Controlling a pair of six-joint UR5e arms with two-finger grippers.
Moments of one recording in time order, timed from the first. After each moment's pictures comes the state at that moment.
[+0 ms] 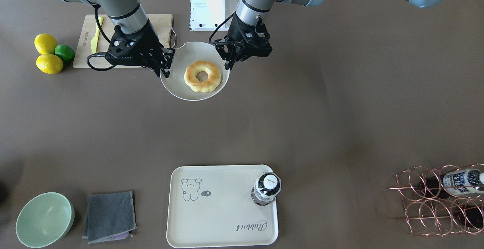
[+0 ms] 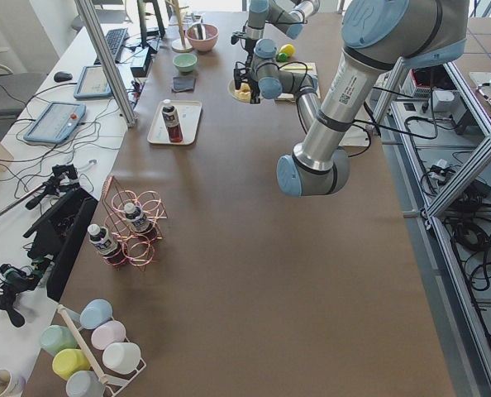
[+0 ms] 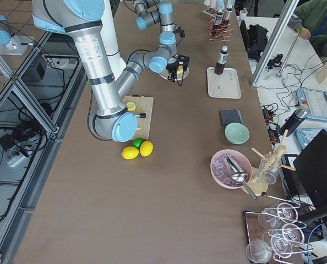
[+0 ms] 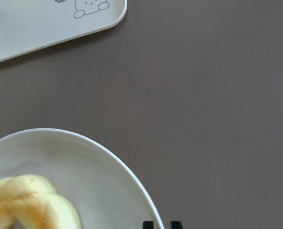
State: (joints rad) left arm -0.47 -2.25 -1.81 -1.76 -1.81 -1.51; right arm 0.60 -1.18 2.00 -1.48 1.92 1.43
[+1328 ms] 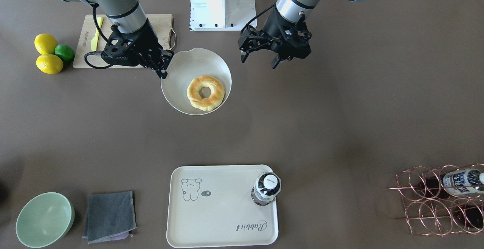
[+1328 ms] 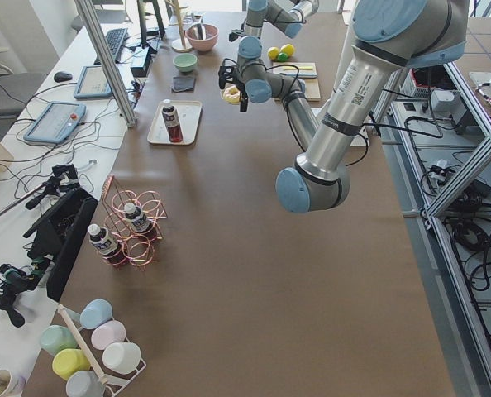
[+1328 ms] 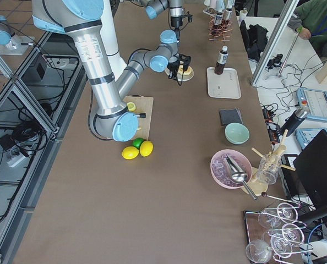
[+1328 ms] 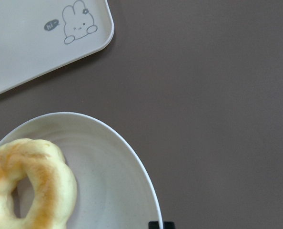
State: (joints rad) left arm -0.66 -2.12 -1.94 -1.76 -2.04 -1.29; right arm 0.62 -1.17 1.99 -1.48 1.91 1.51
